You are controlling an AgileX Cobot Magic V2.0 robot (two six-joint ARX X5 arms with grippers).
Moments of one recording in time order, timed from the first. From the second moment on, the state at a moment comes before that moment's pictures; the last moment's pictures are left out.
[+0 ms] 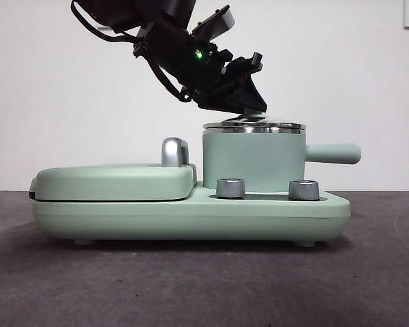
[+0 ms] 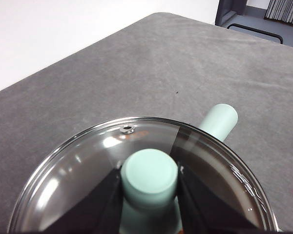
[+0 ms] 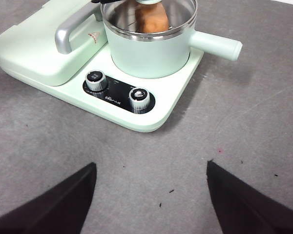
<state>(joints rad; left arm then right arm) -0.61 1.94 1.50 0.10 0.31 0.14 0.40 0.39 0.82 -0.97 -0.08 0.03</state>
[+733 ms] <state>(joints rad) -0.61 1.94 1.51 0.12 0.31 0.14 0.40 0.39 0.82 -0.97 -0.08 0.03</state>
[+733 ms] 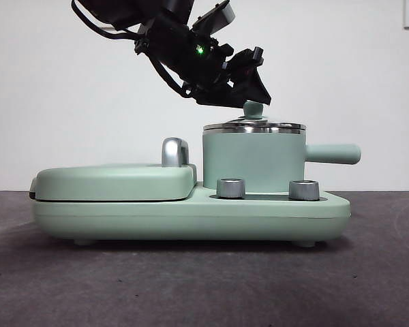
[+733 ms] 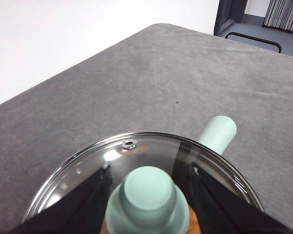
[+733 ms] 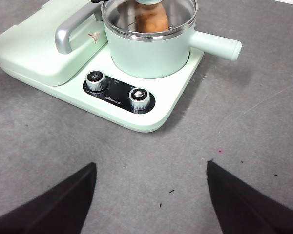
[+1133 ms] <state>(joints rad) -0.60 1.91 1.51 0.06 0.32 0.04 0.40 0.39 0.82 -0.97 -0.07 0.03</state>
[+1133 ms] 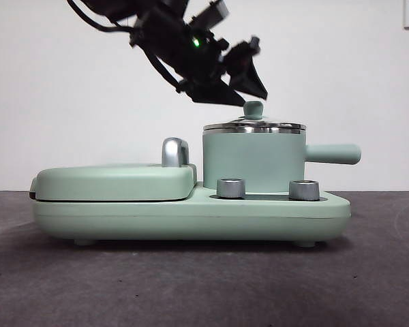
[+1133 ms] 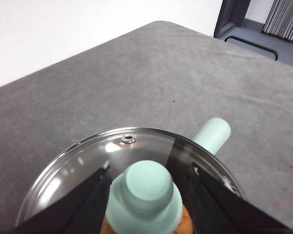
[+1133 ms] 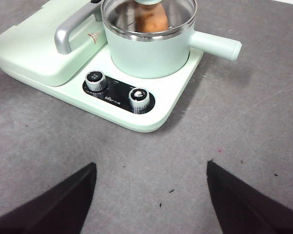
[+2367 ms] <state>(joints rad) -0.29 0.97 0.79 -0.20 0.39 -0.17 0.40 0.39 0.82 -0.97 -0.07 0.03</state>
